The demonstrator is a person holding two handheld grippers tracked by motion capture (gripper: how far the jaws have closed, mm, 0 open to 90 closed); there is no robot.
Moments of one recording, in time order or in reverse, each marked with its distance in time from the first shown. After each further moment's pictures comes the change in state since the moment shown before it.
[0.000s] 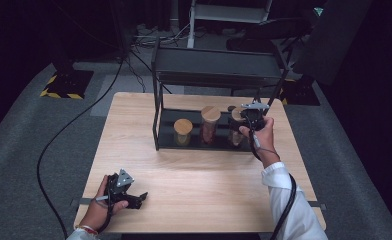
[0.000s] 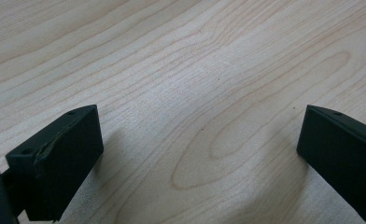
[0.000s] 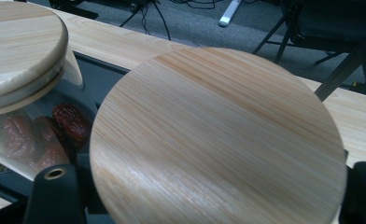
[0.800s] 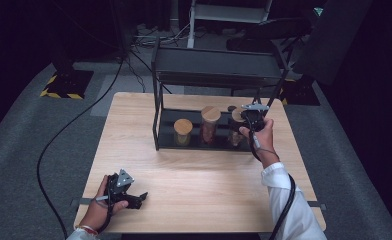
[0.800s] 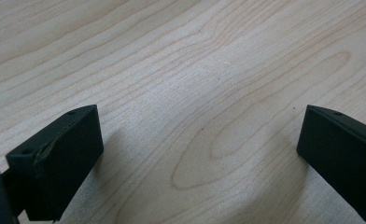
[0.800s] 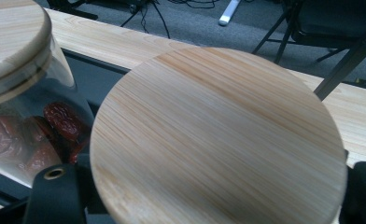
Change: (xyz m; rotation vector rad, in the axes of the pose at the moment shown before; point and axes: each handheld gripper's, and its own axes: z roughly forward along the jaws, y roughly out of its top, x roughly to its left) left arm 0.000 0.000 0.000 0.000 0.000 0.000; right arm -0.004 -0.006 0.006 -0.002 0.007 0.024
